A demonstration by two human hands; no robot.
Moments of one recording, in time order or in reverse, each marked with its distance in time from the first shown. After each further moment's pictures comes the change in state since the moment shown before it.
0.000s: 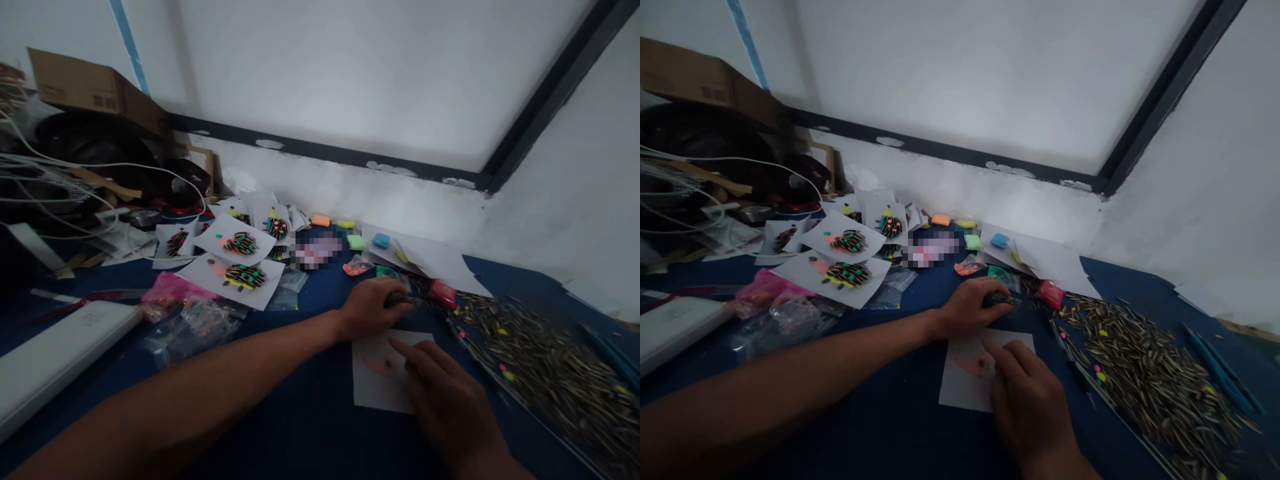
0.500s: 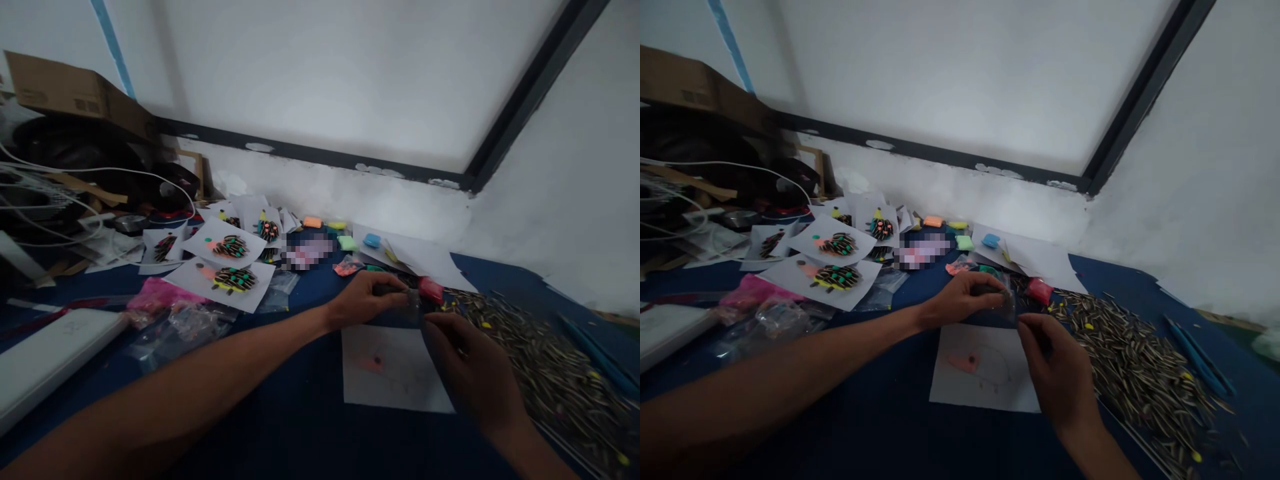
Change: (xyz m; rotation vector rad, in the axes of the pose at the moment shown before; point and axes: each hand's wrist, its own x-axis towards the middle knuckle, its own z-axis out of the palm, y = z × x) left_hand 0.008 0.018 -0.013 -0.680 -0.174 -0.140; right_hand 0.017 0.027 -0.026 0.220 0.155 0.510
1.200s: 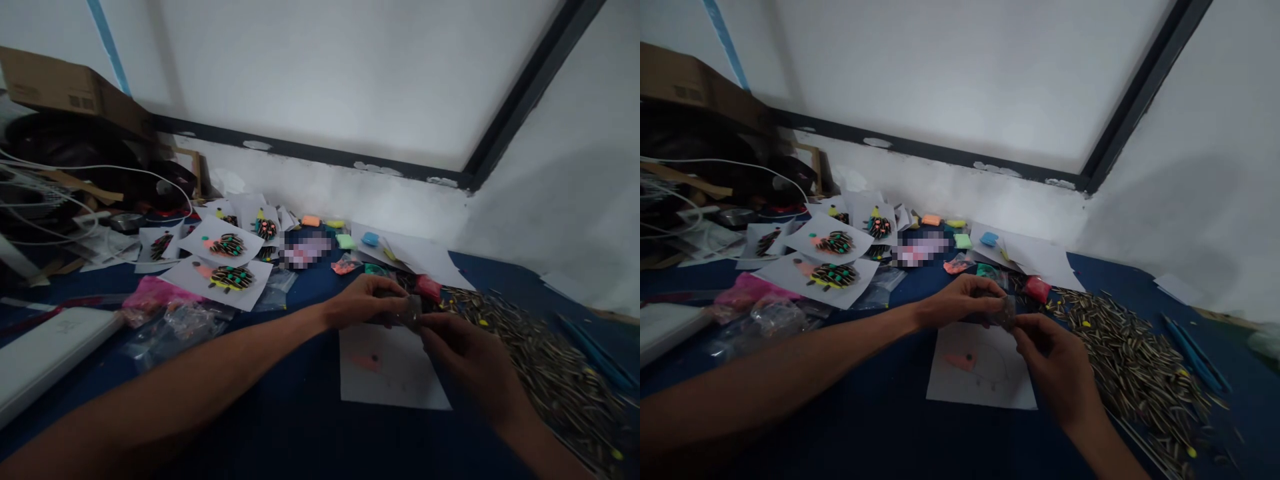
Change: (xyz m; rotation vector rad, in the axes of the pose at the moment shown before) left_hand -0.004 0.002 0.000 -0.225 -0.134 -0.252; right_hand 0.005 -0.003 -0.006 0.241 -0.172 0.211
